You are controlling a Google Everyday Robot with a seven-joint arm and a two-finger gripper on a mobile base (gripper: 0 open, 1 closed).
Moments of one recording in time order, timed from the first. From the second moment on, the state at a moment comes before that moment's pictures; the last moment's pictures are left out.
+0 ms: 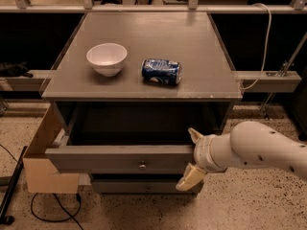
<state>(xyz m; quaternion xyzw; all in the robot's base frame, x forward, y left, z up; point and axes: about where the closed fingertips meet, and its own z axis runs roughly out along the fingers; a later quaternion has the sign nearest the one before) 0.482 -0.102 0.647 -0.58 0.74 0.10 0.32</state>
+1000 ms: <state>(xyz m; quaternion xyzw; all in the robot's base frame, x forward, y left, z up) 0.482 -0.102 0.647 -0.58 0.74 0.10 0.32</state>
